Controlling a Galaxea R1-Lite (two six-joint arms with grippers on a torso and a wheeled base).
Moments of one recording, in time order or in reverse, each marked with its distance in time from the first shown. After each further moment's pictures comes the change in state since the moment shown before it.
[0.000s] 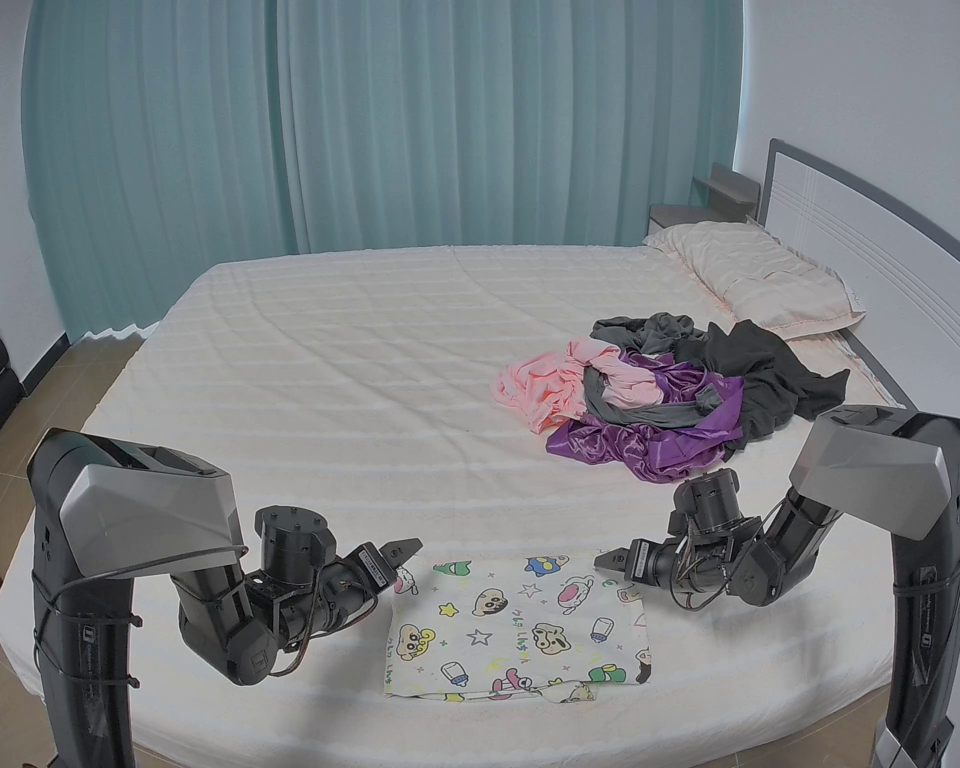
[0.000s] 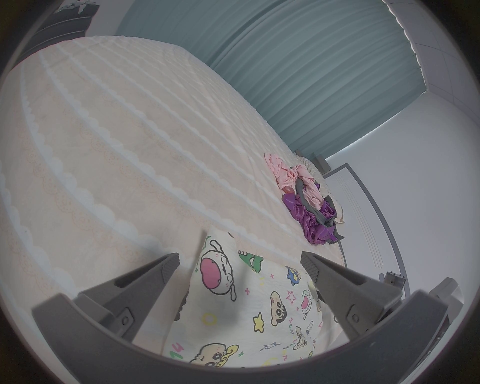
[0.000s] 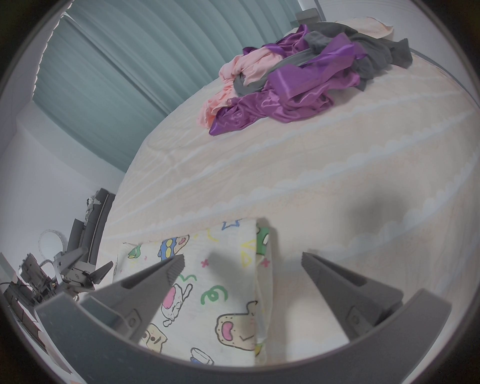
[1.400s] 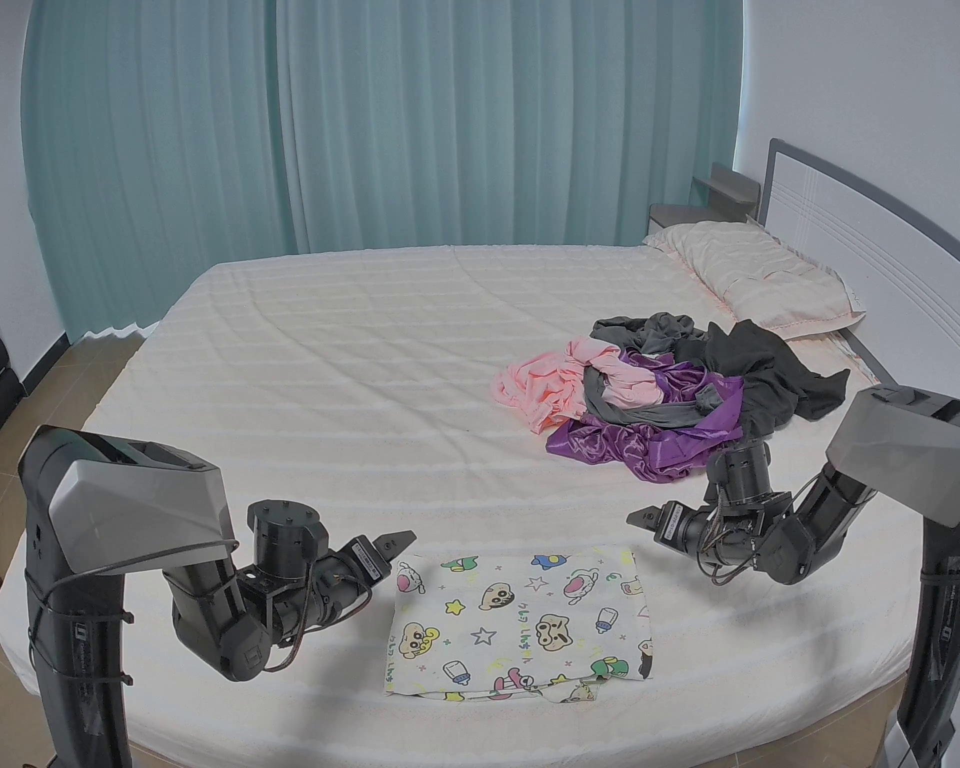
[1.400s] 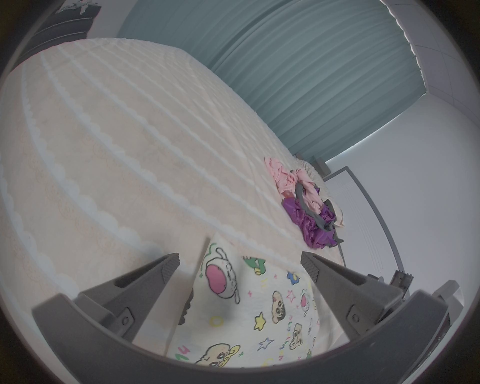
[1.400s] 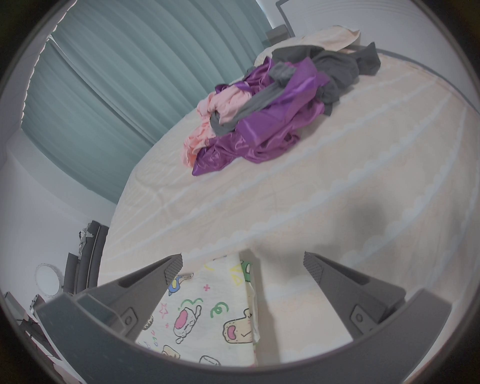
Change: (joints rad) left arm 0.014 -0.019 0.004 0.000 0.006 0.001; right arm -0.061 -0.091 0.014 -0.003 -0.100 0.093
